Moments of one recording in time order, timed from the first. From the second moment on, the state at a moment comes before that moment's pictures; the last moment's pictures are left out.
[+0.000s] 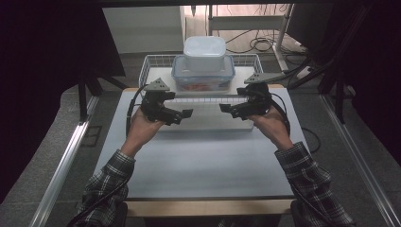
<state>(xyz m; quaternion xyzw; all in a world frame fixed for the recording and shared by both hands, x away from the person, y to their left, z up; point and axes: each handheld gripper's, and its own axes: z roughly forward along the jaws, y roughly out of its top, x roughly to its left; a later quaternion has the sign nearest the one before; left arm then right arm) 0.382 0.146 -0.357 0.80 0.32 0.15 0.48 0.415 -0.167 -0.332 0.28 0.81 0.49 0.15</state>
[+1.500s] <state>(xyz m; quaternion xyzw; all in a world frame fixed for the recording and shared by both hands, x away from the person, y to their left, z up) 0.328 0.148 -0.438 0.80 0.33 0.16 0.47 0.364 -0.179 -0.407 0.27 0.83 0.47 0.15</state>
